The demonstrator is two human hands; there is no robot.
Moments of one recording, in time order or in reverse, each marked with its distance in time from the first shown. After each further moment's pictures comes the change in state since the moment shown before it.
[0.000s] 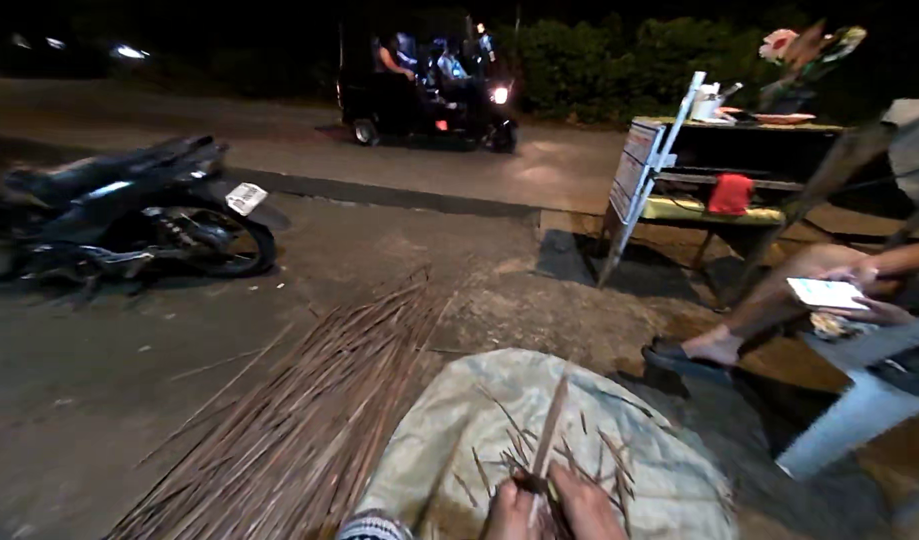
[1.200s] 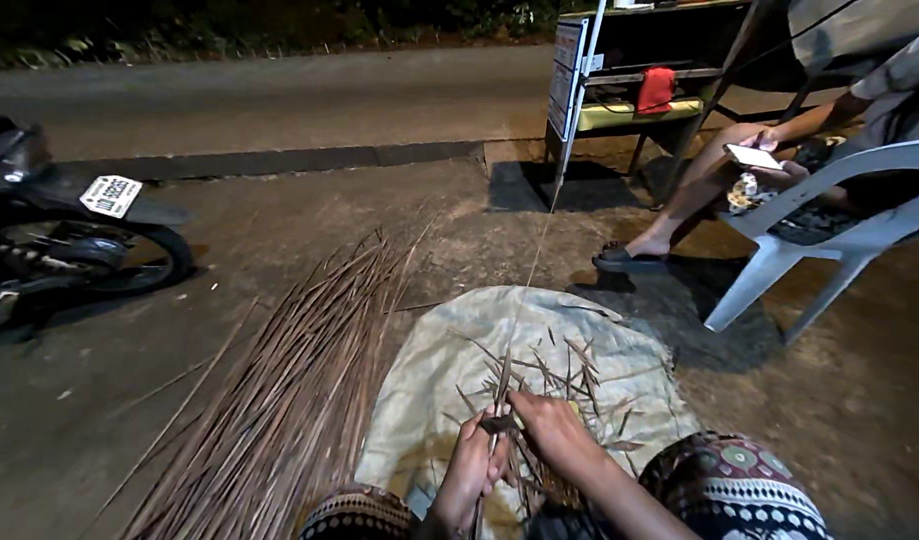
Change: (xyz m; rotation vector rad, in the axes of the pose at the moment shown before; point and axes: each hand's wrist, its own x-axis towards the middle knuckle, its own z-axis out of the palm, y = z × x) left_hand -0.001 0.007 -0.014 -0.205 -0.187 -0.009; right_hand 0.004 0.009 0.007 -0.084 0.151 -0.164
